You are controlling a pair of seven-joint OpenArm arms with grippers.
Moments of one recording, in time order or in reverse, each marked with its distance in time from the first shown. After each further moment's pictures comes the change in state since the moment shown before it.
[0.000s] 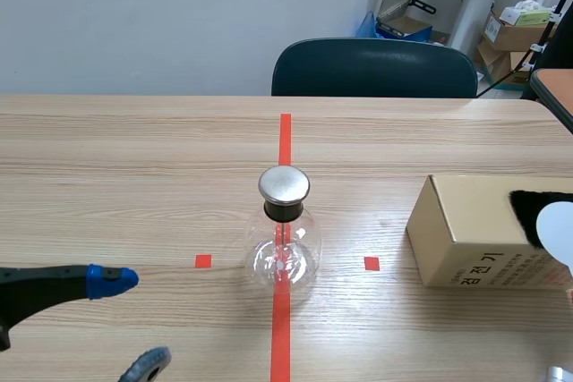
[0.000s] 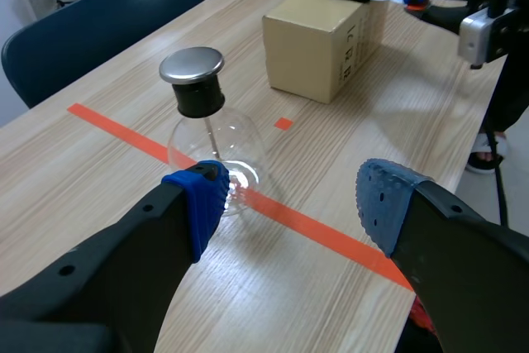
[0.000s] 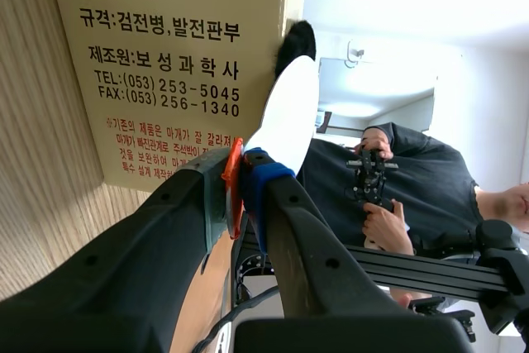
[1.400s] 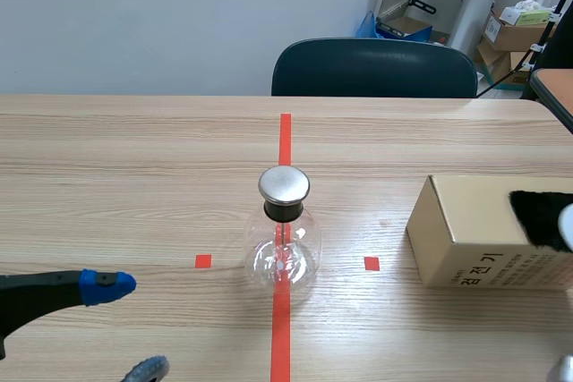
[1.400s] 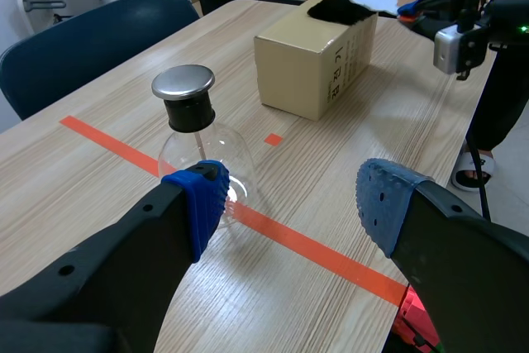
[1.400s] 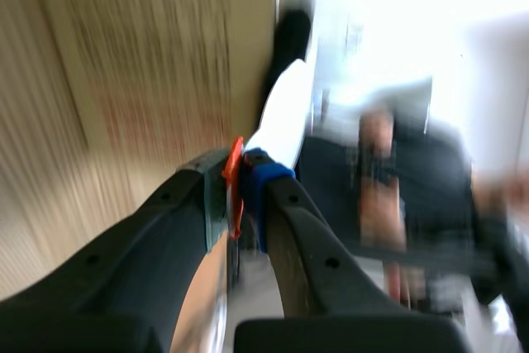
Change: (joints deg) left arm 2.4 0.0 0.0 0.0 0.0 -0.1 -4.4; right arm 0.0 0.8 0.0 0.0 0.0 0.0 2.2
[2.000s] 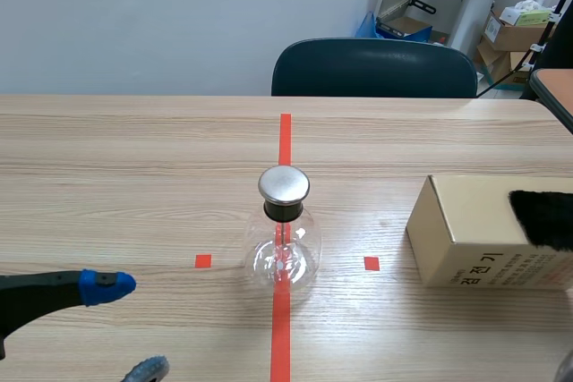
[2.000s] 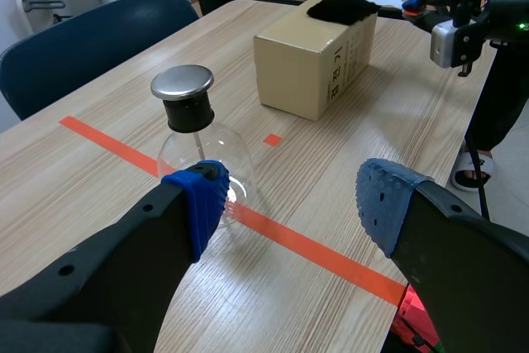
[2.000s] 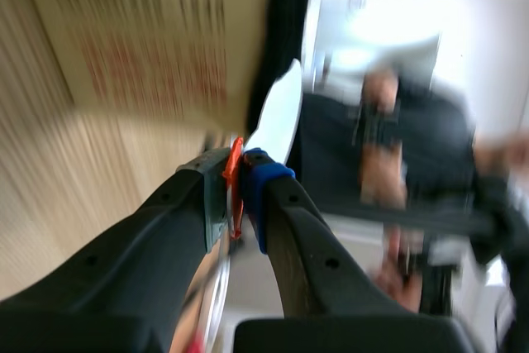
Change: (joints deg) left arm 0.0 0.0 0.0 0.0 0.0 0.0 0.0; right arm 0.0 0.2 0.0 0.0 0.2 0.2 -7.0
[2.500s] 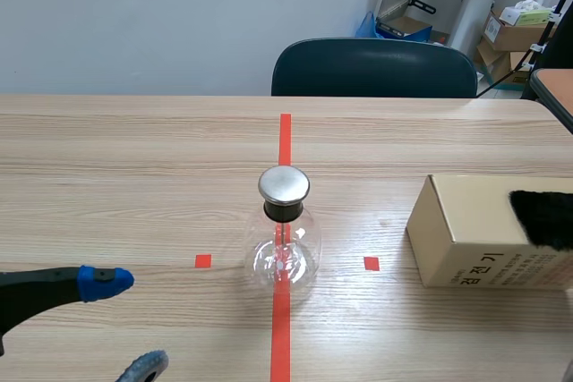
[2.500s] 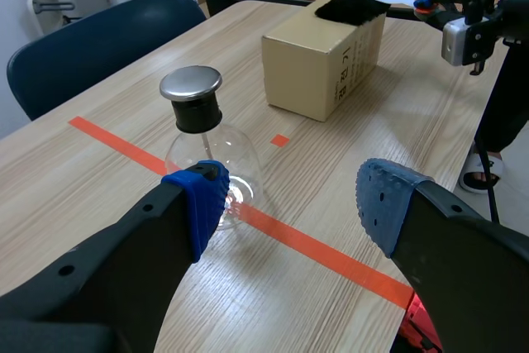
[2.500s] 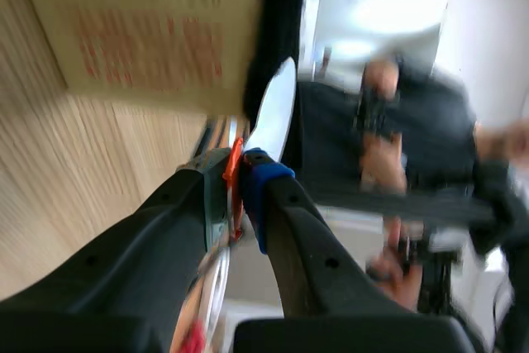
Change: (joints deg) left arm 0.0 0.0 0.0 0.0 0.0 0.9 0.0; right arm -0.3 0.5 0.1 0.0 1.4 0.0 -1.1
